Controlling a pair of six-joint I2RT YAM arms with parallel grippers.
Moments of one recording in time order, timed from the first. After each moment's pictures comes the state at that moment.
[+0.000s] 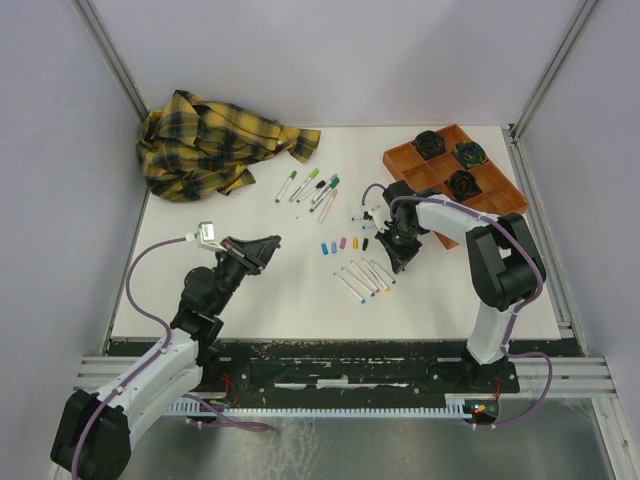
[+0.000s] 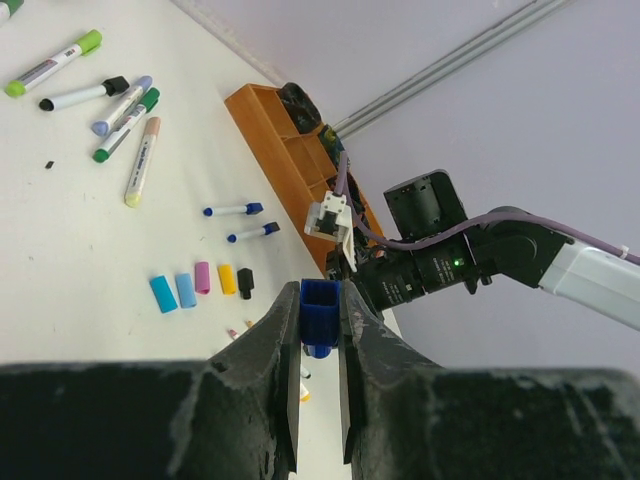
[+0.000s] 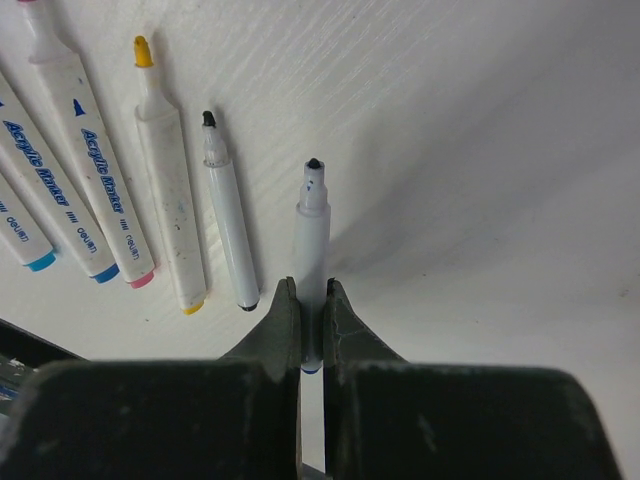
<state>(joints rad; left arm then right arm) -0.43 0.71 0.15 0.65 0.05 -0.96 0.42 1.84 1.21 -0.81 -0.18 -0.24</state>
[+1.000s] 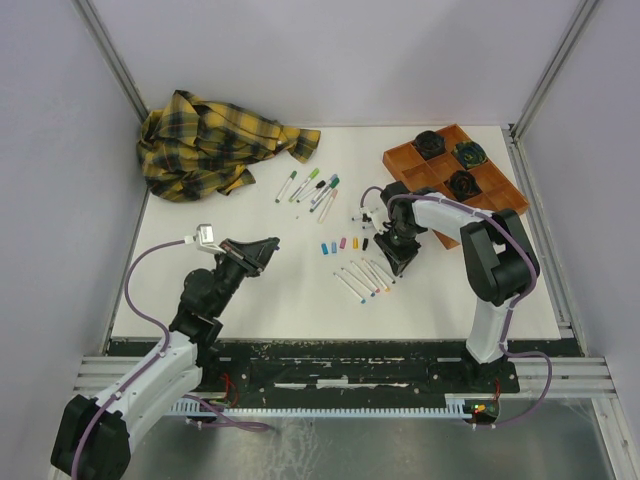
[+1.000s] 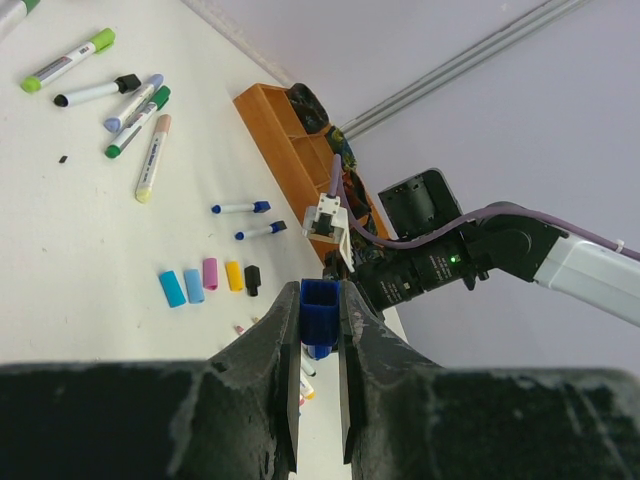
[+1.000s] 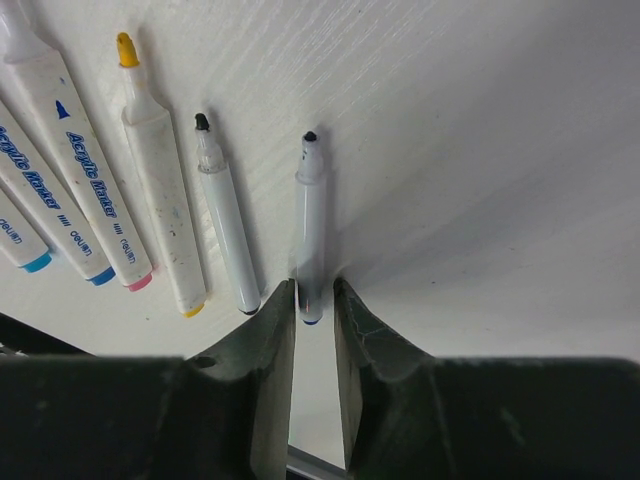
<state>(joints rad) -0.43 0.66 0.14 0.60 0.03 -0.96 0.42 1.90 1.25 -0.86 -0.18 -0.24</state>
